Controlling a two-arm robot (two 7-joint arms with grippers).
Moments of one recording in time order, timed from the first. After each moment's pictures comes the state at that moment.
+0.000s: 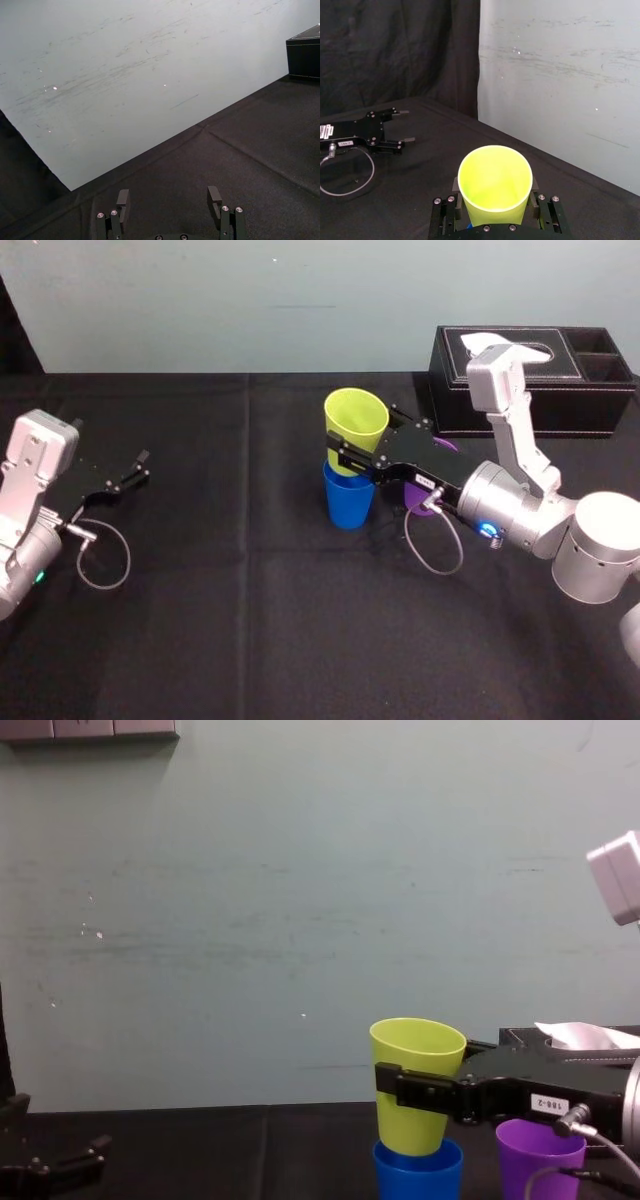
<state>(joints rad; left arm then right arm) -0.20 0.60 0.45 -1.41 -0.25 -0.12 0.03 0.35 0.38 -0.43 -1.40 0.39 0.01 0.49</state>
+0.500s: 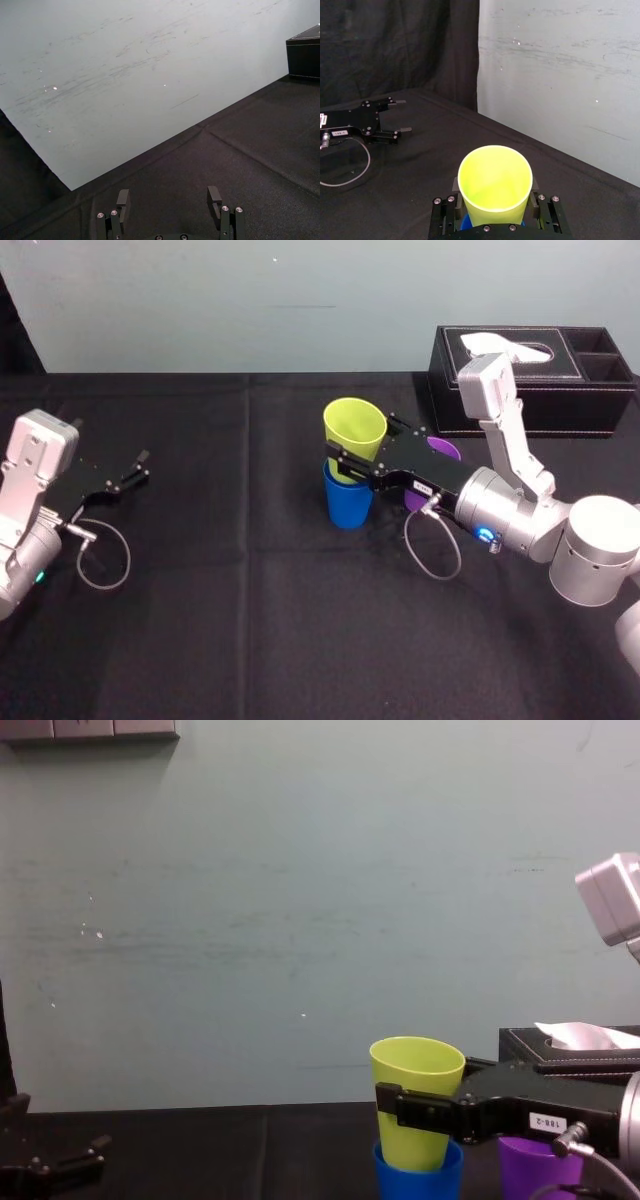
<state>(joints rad) -0.20 0.60 0.45 -1.41 -0.25 -0.12 0.03 0.35 0.38 -0.44 -1.37 0.37 0.01 0.49</state>
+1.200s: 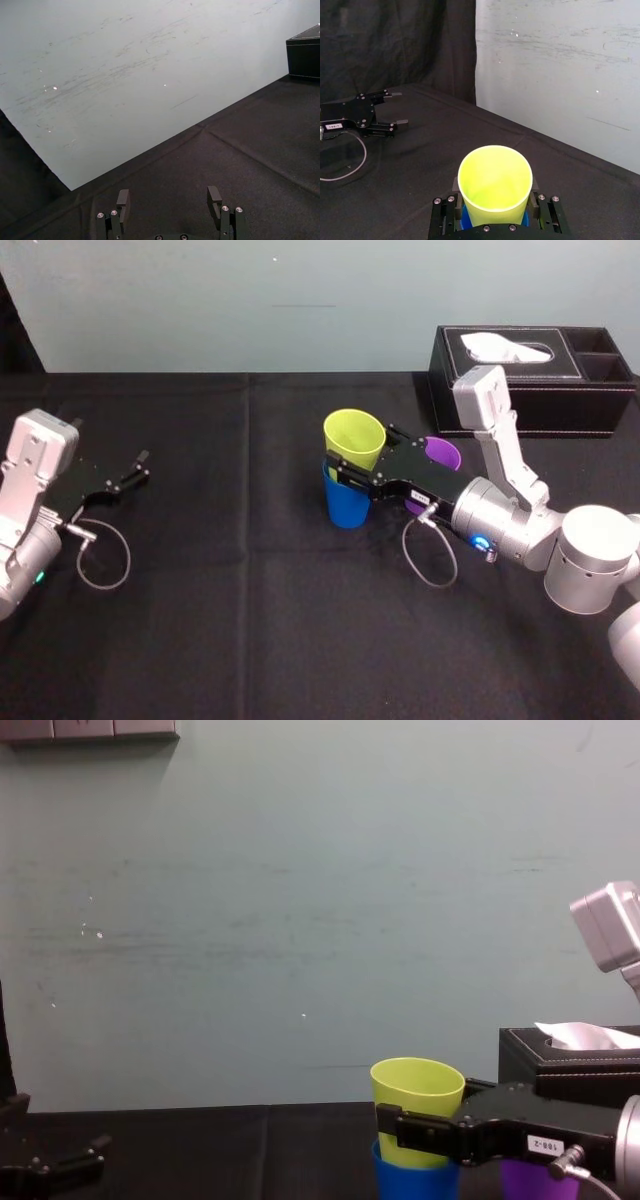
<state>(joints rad) -0.20 0.60 0.45 -1.41 -0.25 -0.12 0.03 0.35 0.36 -0.45 -1.33 0.36 0.00 0.49</state>
